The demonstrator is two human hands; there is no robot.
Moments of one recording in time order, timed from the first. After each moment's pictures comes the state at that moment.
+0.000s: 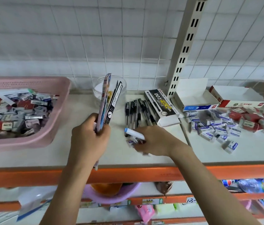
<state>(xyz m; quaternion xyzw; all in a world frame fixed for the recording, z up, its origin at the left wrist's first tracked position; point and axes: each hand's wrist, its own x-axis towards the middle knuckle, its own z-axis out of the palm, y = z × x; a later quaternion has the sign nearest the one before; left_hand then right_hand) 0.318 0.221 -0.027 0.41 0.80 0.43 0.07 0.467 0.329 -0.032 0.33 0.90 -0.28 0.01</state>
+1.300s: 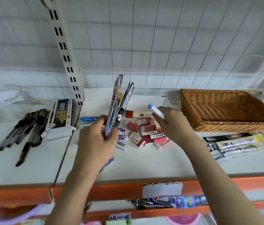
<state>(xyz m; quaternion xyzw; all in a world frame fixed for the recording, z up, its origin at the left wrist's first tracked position) 0.637 0.393 -0.006 0.45 0.75 0.46 0.11 0.791 0.537 -0.008 0.46 0.86 -0.13 -0.19</state>
